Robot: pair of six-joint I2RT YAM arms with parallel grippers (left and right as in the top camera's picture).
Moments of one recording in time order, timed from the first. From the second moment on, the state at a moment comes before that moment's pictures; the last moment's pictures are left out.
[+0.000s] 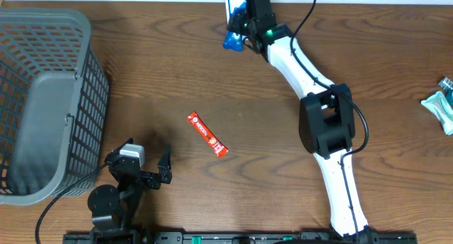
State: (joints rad) left arm 0.10 0.01 0.11 -0.35 0.34 -0.03; right arm 0.38 2.53 2.20 -0.30 -0.08 0.62
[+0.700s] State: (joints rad) left arm 0.10 0.01 0.11 -0.35 0.34 -0.03; right arm 0.00 2.06 2.25 -1.17 -0.09 0.44
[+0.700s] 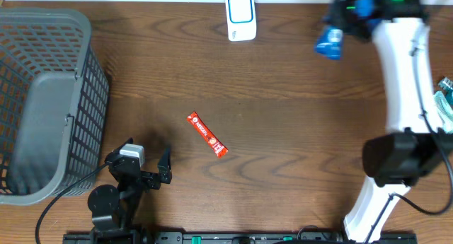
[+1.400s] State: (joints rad) left arm 0.10 0.01 0.11 -0.35 0.34 -0.03; right arm -0.47 2.23 1.72 -0.78 0.24 0.19
